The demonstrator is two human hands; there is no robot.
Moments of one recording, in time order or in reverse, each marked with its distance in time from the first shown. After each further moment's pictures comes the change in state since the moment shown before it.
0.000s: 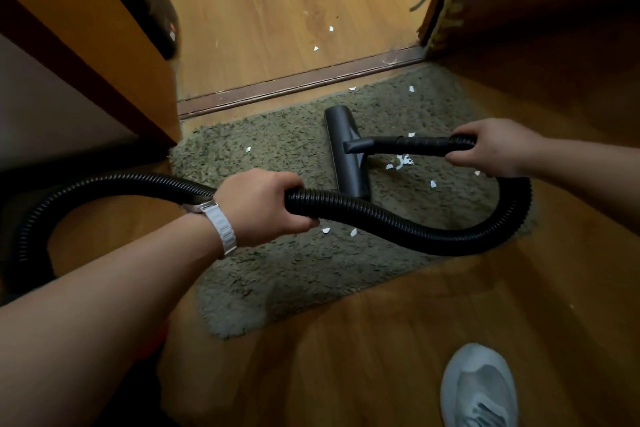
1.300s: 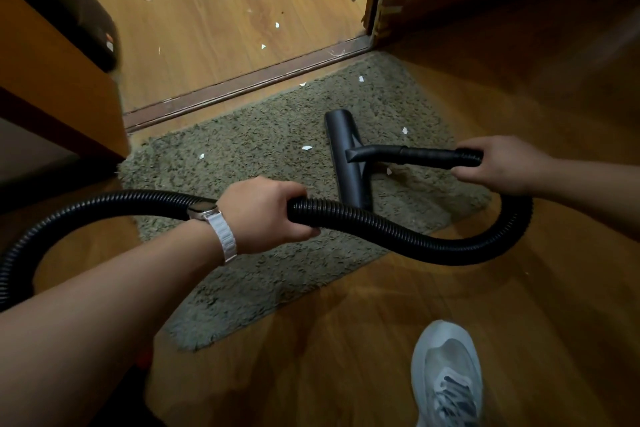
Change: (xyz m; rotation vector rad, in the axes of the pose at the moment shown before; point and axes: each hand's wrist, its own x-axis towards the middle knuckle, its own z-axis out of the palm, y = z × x) left_hand 0.029 0.062 0.024 0.034 -0.031 0.168; right_hand -0.051 0.093 0.015 0.040 -0.023 0.049
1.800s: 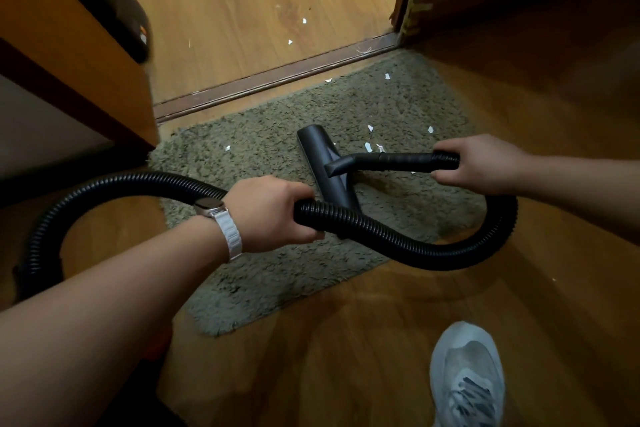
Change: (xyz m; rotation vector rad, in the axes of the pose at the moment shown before) left_hand -0.025 -0.018 -0.009 0.058 -0.009 0.017; right_hand 0.017 -0.061 0.017 -0.107 -0.016 -0.142
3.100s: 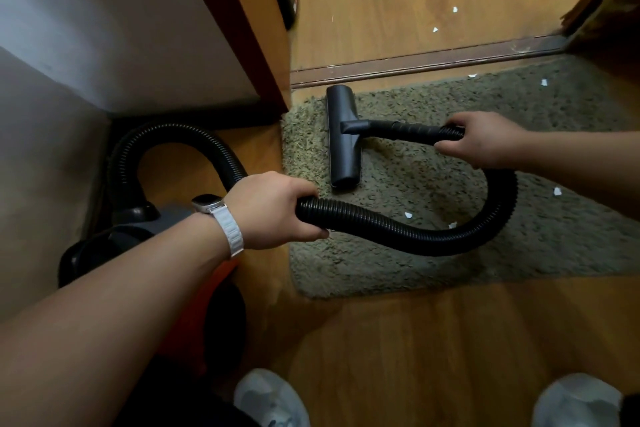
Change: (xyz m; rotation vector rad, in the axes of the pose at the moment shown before) left_hand -0.146 -0.115 -0.009 -0.066 -0.036 -0.313; right_hand 0.097 -0.196 0.031 0.050 0.053 -0.132
